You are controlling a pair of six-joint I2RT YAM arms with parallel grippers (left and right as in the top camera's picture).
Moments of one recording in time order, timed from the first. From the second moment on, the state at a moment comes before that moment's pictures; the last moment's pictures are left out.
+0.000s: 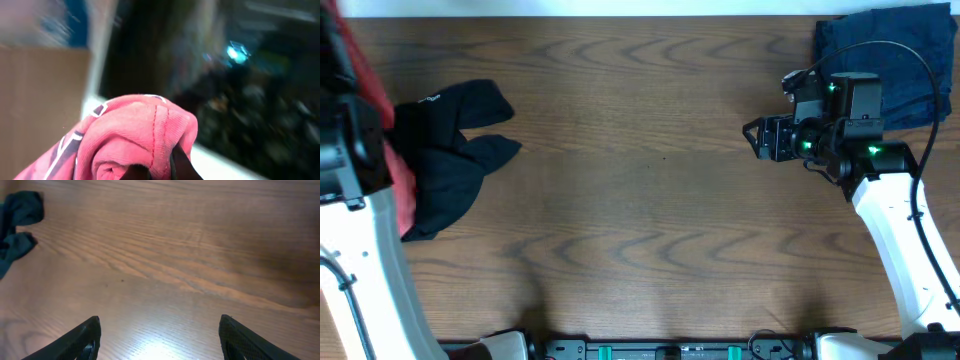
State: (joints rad) left arm 0.19 1.44 1.98 -0.41 -0.18 -0.31; right arm 0.06 1.42 1.13 -0.59 -0.42 0.05
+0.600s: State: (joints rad) left arm -0.19 1.45 1.98 -0.58 0.31 -0.45; right arm -0.01 1.26 1.13 -0.63 -0.65 0.05
